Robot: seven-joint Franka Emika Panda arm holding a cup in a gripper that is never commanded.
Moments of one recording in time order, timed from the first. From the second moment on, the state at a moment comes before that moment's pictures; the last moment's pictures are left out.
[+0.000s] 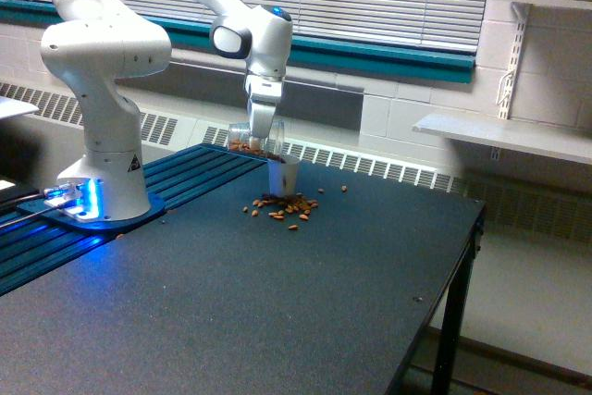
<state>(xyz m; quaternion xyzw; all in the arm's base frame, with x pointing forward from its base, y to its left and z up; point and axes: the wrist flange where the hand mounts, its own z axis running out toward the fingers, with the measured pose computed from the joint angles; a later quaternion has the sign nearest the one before) 0.216 0.230 0.248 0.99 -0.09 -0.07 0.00</state>
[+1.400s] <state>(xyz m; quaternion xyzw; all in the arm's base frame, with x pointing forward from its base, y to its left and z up) 0.217 0.258 0.245 0.99 -0.06 -0.09 0.02</state>
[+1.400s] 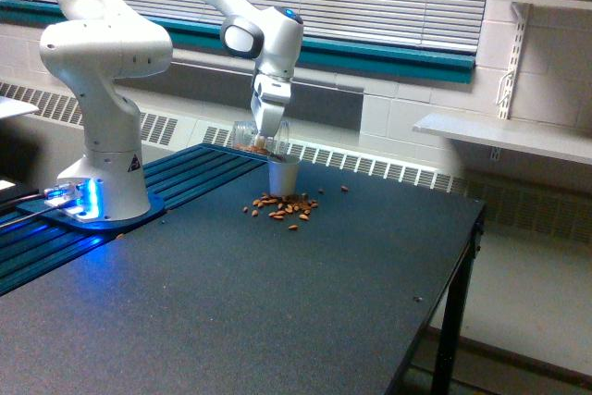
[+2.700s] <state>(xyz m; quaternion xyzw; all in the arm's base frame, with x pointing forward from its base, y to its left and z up) 0.229 0.260 0.248 0.99 -0.07 -0.11 0.03</state>
